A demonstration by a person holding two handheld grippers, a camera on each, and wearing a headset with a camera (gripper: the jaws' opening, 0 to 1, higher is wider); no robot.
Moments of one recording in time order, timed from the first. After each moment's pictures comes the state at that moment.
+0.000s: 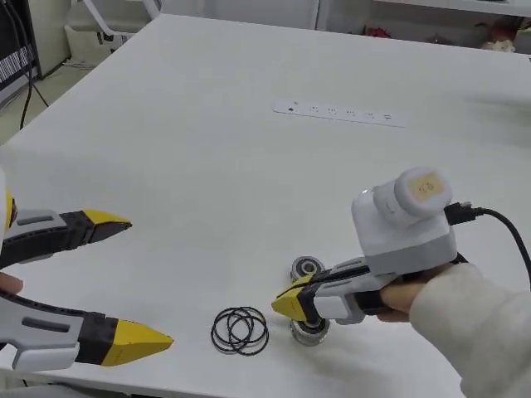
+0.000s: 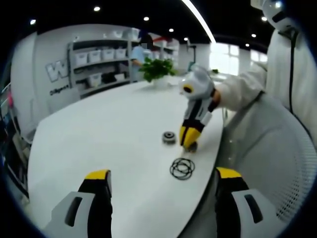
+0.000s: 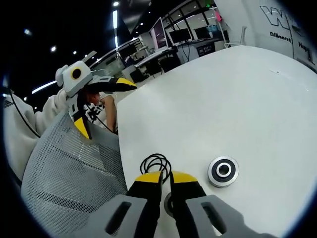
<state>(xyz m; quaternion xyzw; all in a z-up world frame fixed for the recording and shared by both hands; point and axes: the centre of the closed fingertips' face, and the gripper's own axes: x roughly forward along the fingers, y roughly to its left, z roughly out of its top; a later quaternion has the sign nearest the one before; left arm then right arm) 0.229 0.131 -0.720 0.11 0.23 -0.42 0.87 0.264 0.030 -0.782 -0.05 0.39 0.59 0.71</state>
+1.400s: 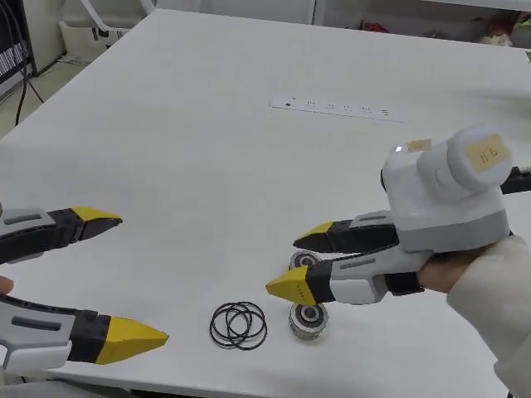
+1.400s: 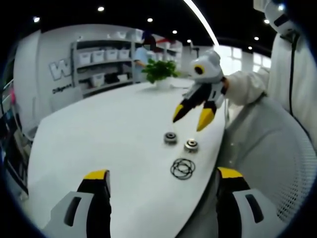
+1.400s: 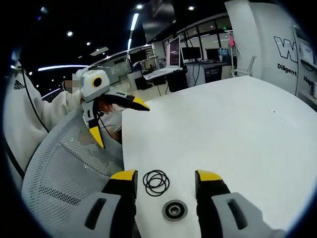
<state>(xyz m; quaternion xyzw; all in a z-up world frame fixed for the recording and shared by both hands) 0.228 0.135 -0.719 0.09 0.22 -0.41 0.88 0.267 0.031 -0.724 -0.10 0.28 0.60 0.74</state>
